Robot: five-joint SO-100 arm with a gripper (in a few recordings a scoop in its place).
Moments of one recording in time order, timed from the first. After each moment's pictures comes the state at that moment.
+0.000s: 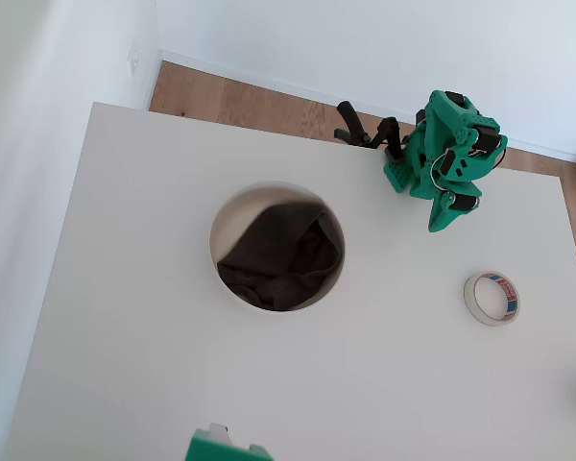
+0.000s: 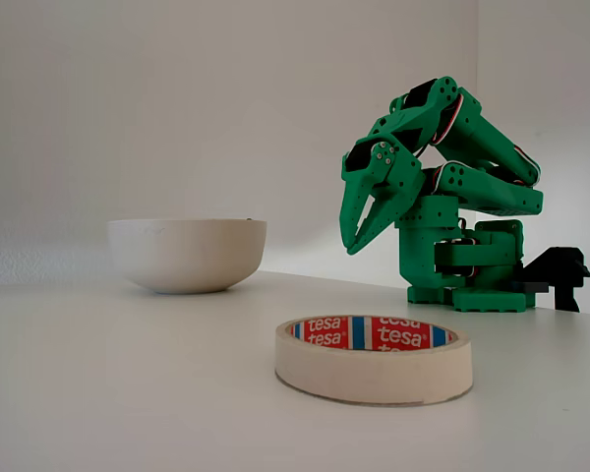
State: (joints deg) arm 3.3 193.8 165.7 79.7 1.7
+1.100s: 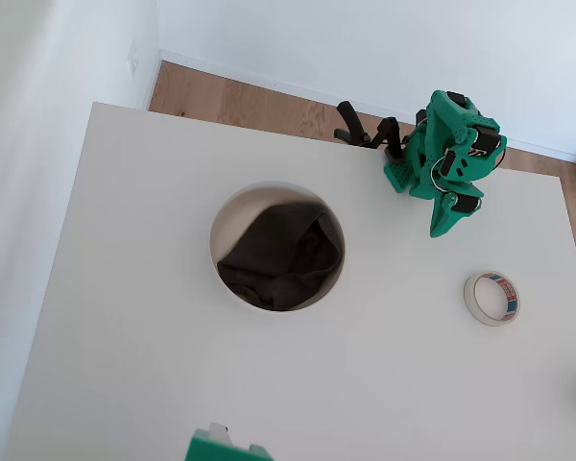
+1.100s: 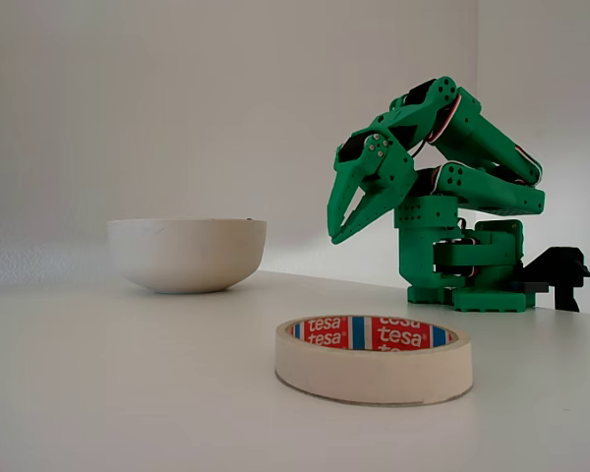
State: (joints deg) arm 3.6 193.6 165.7 72.6 0.1
